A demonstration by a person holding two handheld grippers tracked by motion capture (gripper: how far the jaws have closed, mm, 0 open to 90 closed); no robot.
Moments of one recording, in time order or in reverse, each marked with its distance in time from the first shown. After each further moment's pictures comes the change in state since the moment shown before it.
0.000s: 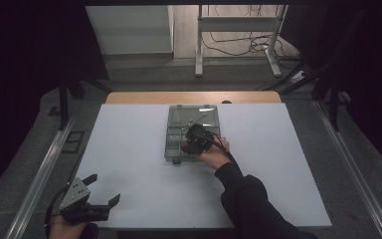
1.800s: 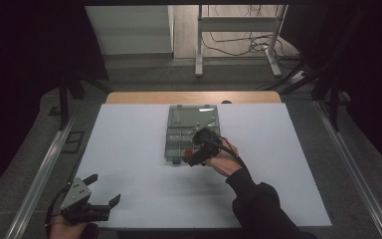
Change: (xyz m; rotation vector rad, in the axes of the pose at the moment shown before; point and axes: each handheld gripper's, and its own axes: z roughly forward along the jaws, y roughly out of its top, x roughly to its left) left arm -0.001 0.000 0.001 0.006 0.001 0.008; right arm 0.017 -0.015 -0.040 -0.052 0.017 -0.010
